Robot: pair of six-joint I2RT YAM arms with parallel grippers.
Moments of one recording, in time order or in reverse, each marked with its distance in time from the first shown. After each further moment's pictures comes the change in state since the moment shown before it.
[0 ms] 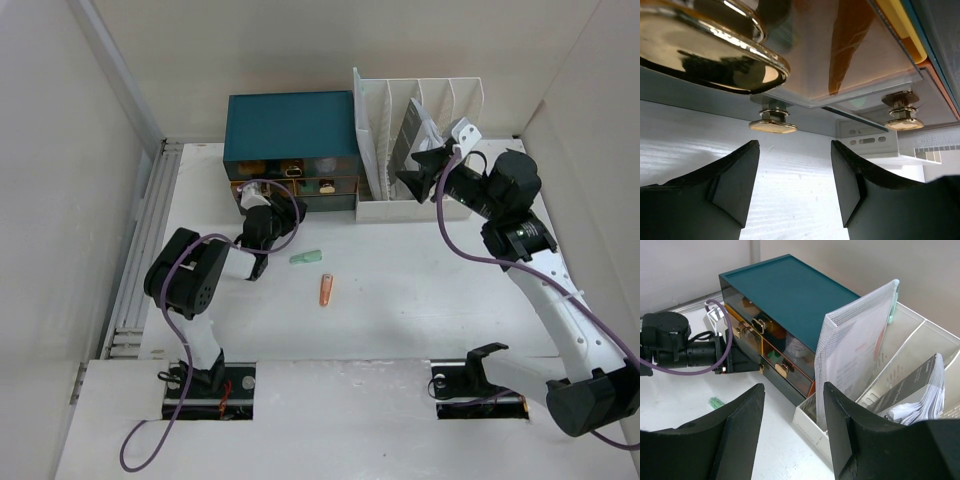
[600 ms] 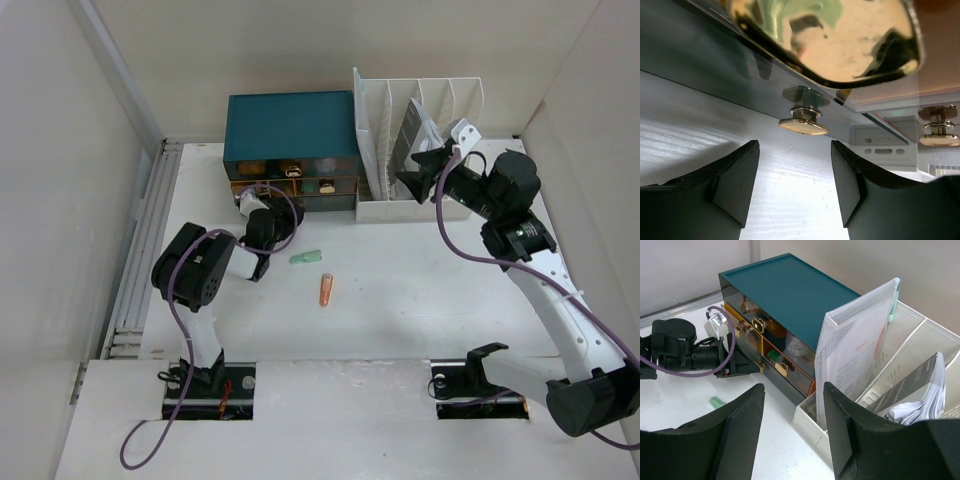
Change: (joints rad) left arm 0.000 0.065 0.005 0.000 -0.048 -0.093; right arm 0.000 0.000 -0.002 0.000 0.000 0.000
